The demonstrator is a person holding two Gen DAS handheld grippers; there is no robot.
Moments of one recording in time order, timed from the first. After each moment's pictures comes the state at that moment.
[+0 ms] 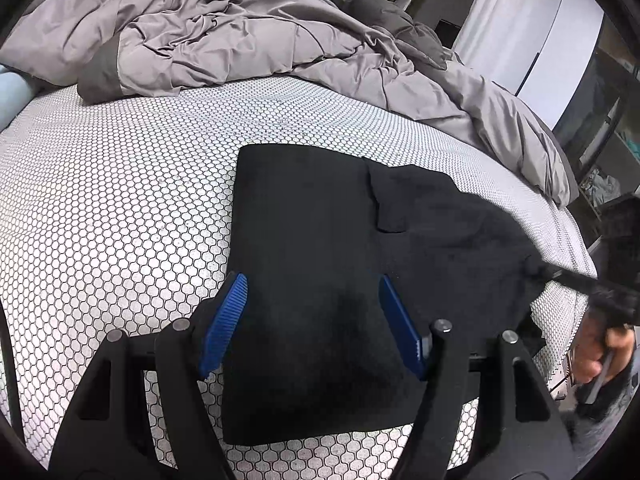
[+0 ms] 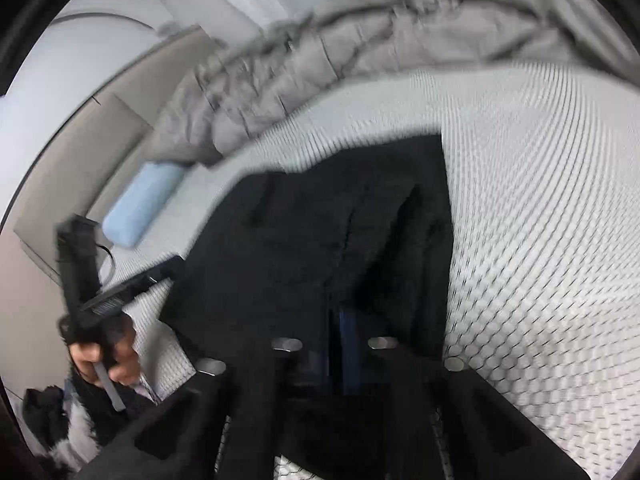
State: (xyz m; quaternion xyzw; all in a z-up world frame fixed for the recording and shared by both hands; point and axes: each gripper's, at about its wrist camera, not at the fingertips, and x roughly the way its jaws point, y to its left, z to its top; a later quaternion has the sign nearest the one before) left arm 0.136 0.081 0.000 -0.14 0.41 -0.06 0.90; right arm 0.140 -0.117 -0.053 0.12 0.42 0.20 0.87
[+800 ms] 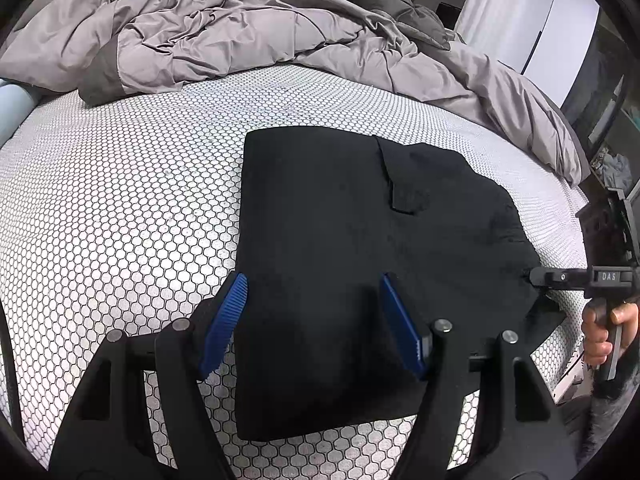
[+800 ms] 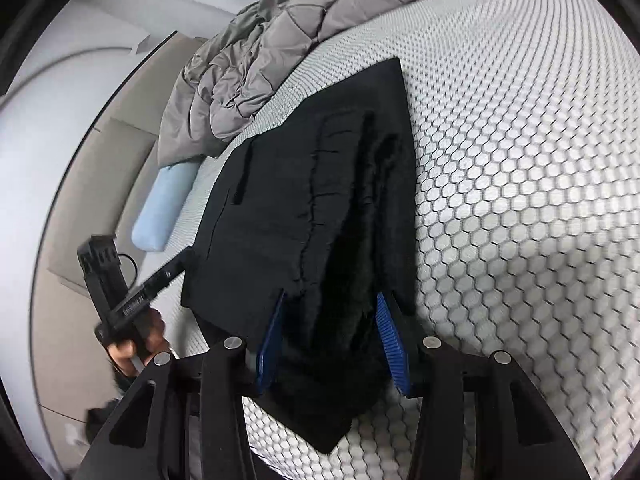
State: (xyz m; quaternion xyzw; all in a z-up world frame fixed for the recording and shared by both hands) left arm 0.123 0.075 -0.011 -0.10 0.42 -0.04 0.90; right arm 0.157 -0.166 -0.102 0.24 0.51 0.24 0.79
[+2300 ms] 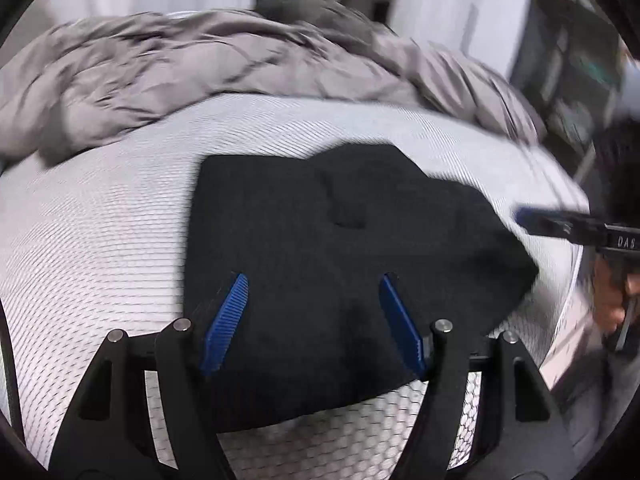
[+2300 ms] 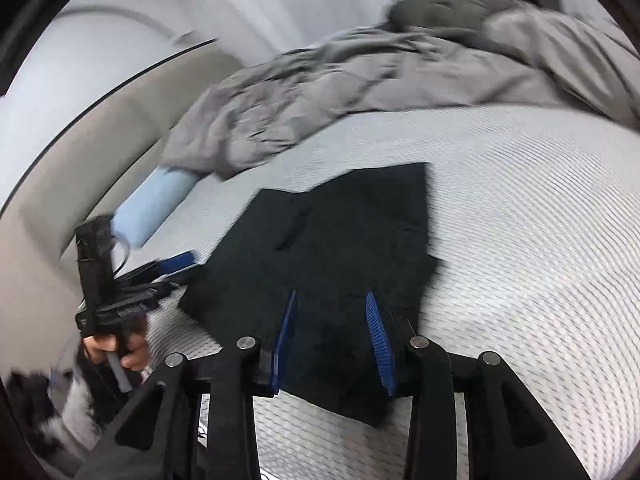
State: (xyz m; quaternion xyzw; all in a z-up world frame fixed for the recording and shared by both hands) left arm 0.110 0.011 -0.005 -0.01 0.39 -0.14 0.91; right arm 0.089 -0.114 -0.027 0.09 0.39 0.21 0.89
